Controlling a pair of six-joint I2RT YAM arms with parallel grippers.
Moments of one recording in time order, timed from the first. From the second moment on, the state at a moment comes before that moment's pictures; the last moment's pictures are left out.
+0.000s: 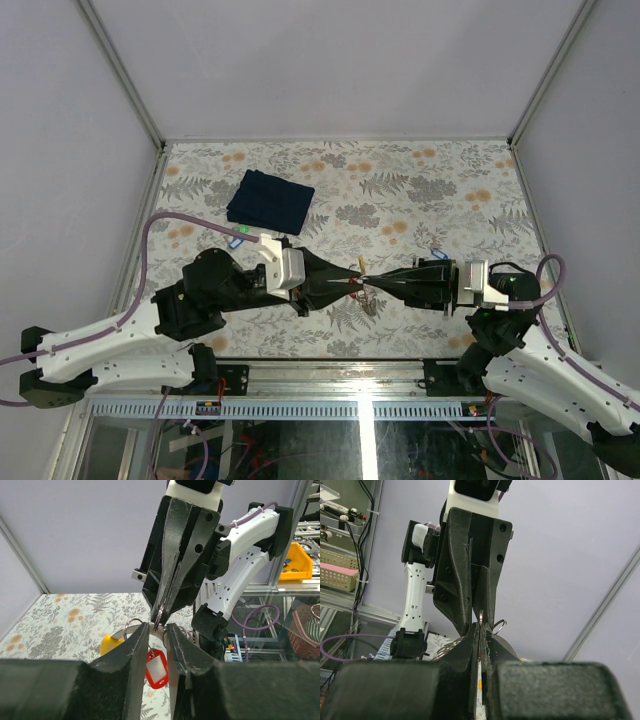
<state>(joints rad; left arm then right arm) -1.24 0.89 1.01 0.06 0.22 0.07 0.83 0.63 0.61 0.65 -0.72 0.04</state>
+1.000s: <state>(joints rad) -1.24 1.05 1.39 -0.45 0.17 0.07 0.83 0.45 0.65 0.31 -0.61 -0.16</state>
